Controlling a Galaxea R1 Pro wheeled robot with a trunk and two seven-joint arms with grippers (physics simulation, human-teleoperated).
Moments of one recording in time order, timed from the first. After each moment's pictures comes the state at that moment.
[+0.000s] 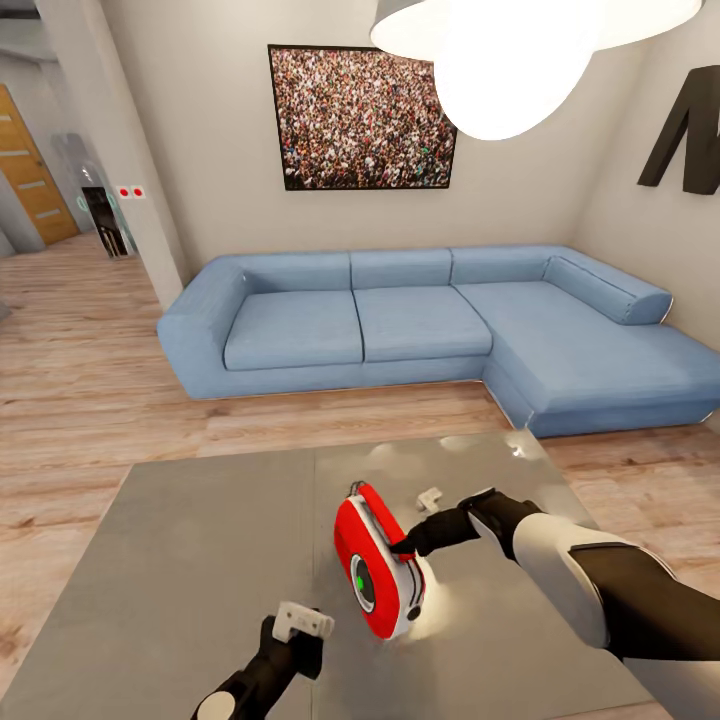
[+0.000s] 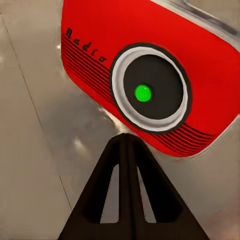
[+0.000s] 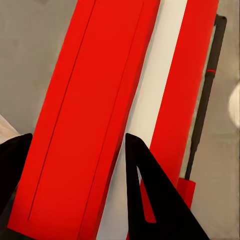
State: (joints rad) left arm -0.01 -0.13 -0.14 -1.32 -0.14 0.22 -0.23; right arm -1.09 0.02 0.07 0.07 0.33 0.23 0.80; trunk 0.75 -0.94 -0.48
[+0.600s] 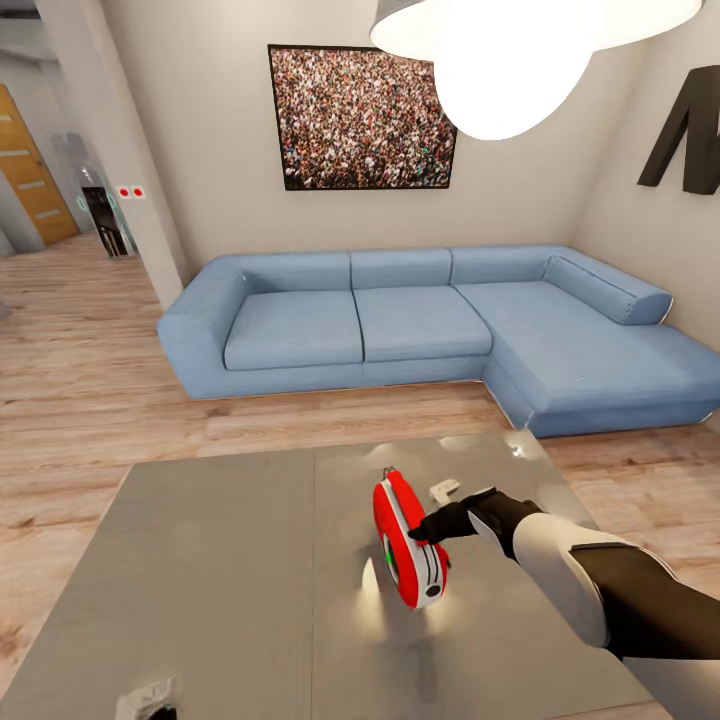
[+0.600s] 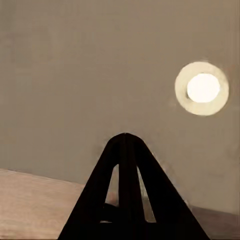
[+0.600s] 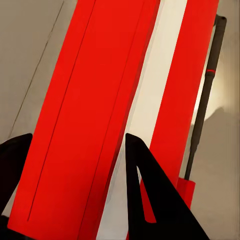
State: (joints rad) left arm -0.01 -0.10 0.54 -1.07 -0.14 0.22 -0.25; right arm -1.09 0.02 0.05 0.06 0.33 0.23 0.49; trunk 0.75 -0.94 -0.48
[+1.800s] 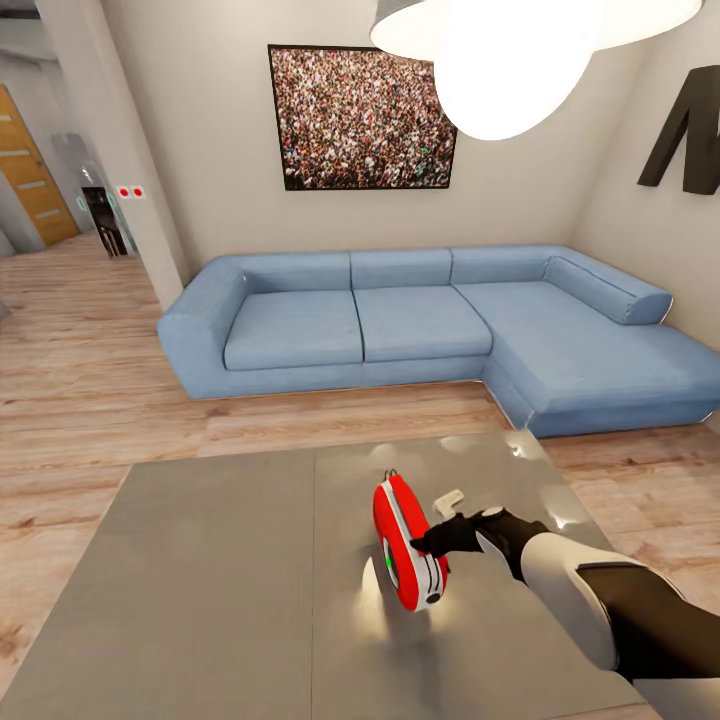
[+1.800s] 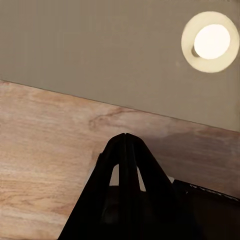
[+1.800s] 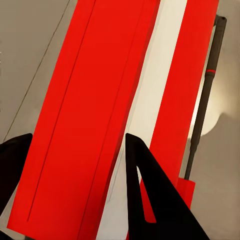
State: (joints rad) left arm -0.01 -0.04 0.54 -0.72 -0.13 0.07 -0.25; right arm -1.03 0.00 0.05 0.07 0.31 0.08 0.49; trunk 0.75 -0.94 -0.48
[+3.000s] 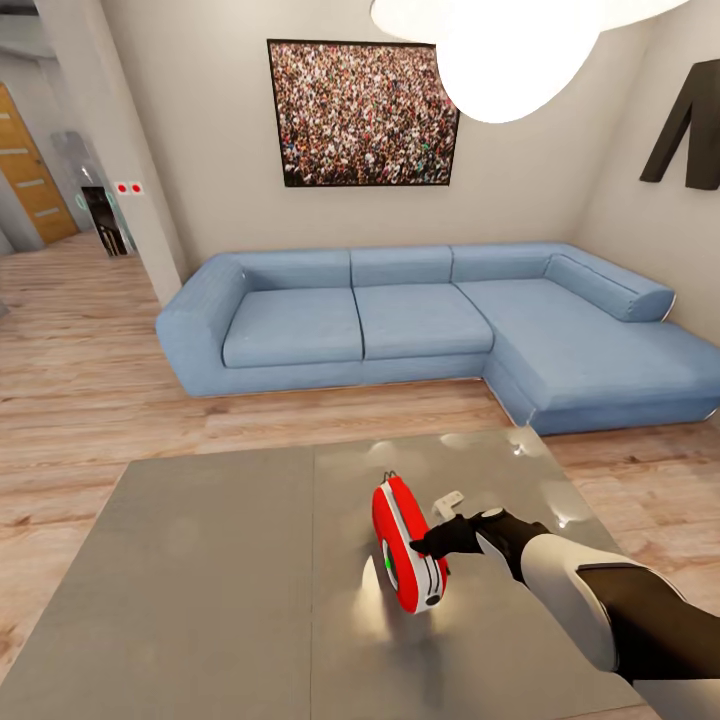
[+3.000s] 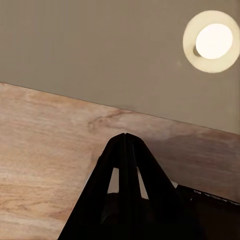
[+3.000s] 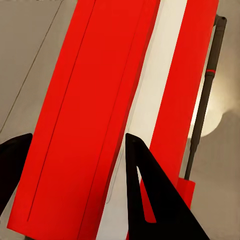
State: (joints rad) left arm -0.01 -0.04 0.54 -0.72 -0.13 0.07 -0.25; right arm -1.03 0.00 0.05 0.07 0.31 0.08 0.49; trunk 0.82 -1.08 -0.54
